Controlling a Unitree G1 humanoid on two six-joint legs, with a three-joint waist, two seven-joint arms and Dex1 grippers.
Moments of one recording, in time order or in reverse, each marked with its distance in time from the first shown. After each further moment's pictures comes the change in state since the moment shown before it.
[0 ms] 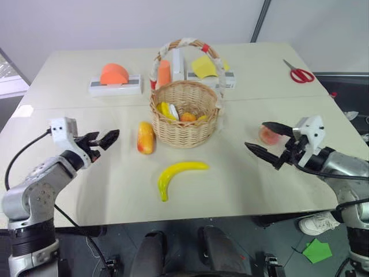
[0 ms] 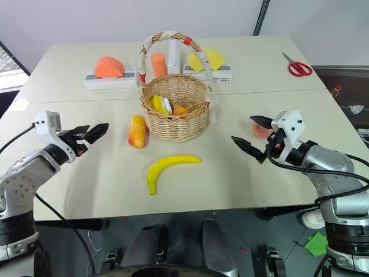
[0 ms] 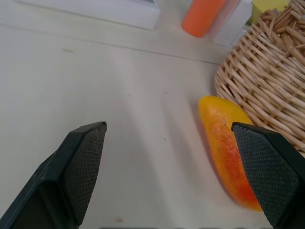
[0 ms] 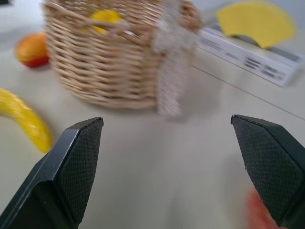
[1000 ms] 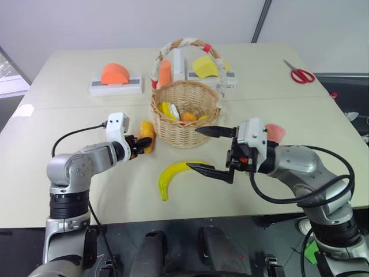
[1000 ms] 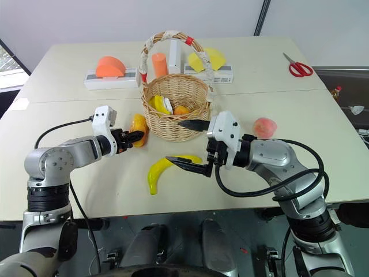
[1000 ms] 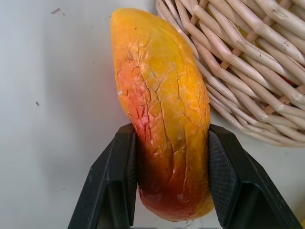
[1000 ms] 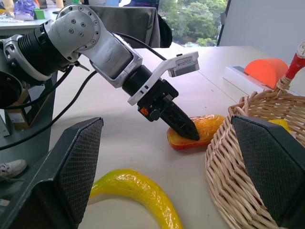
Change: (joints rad) left arm -0.200 -0.051 -0.257 0.056 0.128 0.230 0.105; right arm -0.188 0.143 0.309 -0.224 0.058 0.069 -0.024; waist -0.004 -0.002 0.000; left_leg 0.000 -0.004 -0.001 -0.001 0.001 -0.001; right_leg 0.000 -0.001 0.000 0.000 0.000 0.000
